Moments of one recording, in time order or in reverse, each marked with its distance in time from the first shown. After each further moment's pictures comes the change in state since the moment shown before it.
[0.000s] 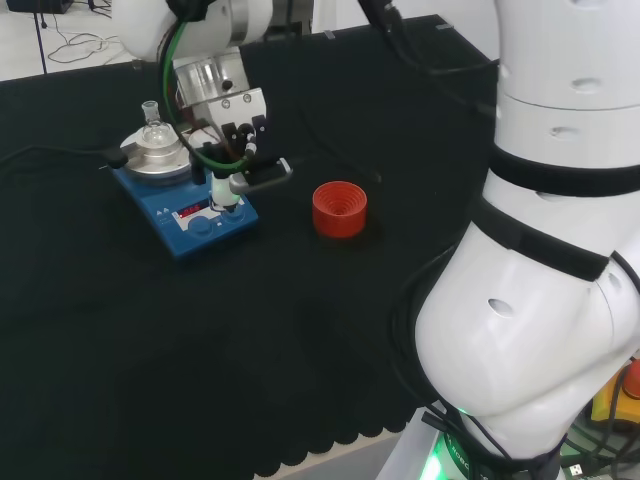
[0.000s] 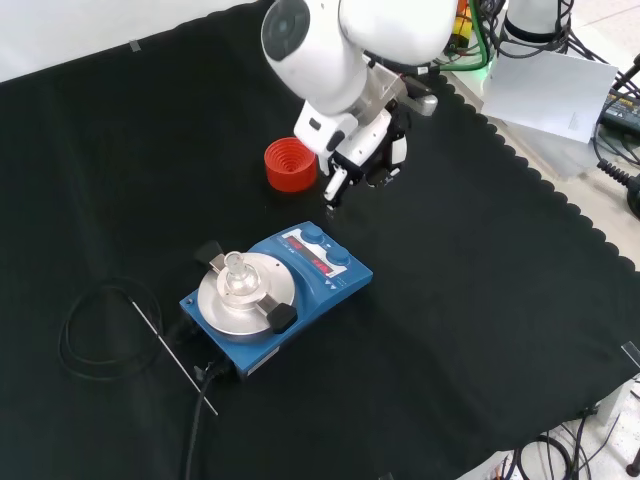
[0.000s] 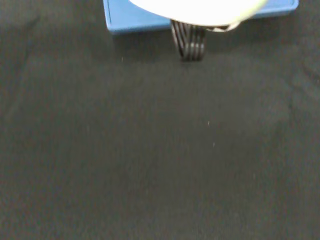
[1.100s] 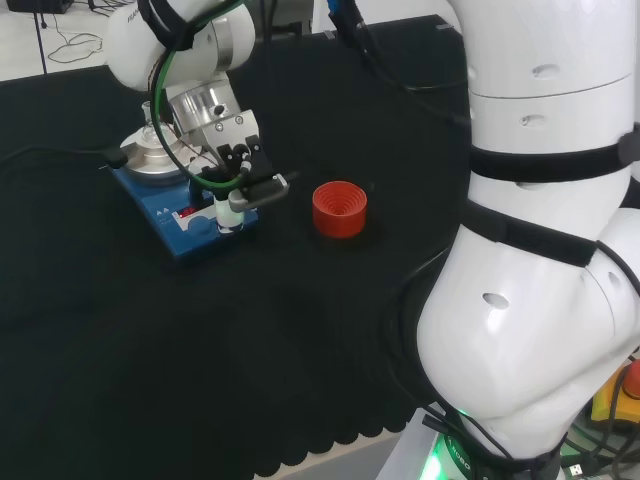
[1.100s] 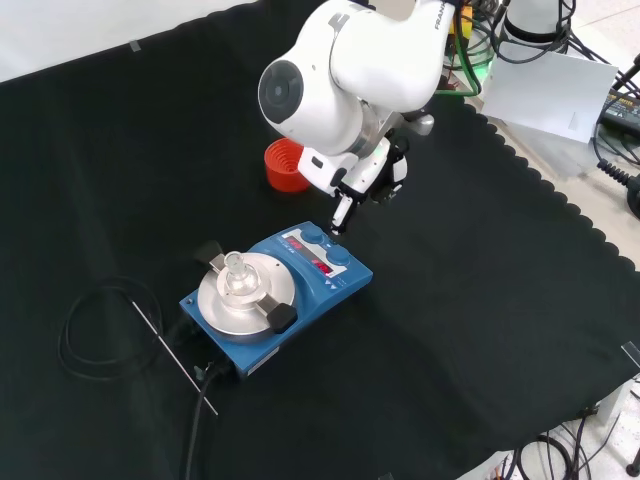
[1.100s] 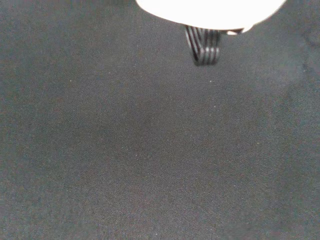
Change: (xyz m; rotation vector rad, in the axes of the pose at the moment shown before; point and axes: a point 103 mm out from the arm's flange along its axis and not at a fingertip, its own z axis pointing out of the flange) arm 0.002 0.021 0.030 0.104 -0.048 -0.019
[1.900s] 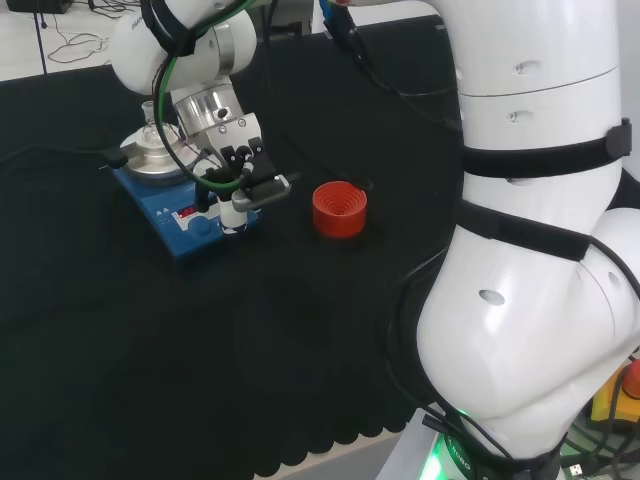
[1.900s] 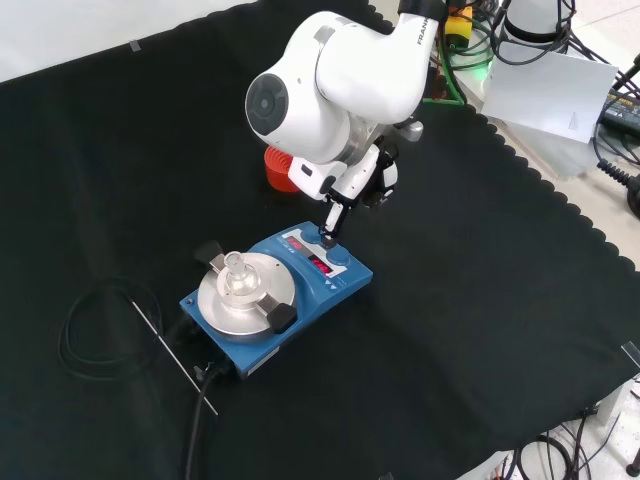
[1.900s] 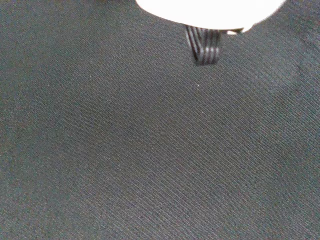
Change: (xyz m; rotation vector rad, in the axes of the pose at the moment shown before) arm -0.010 0.015 0.002 0.019 0.004 0.004
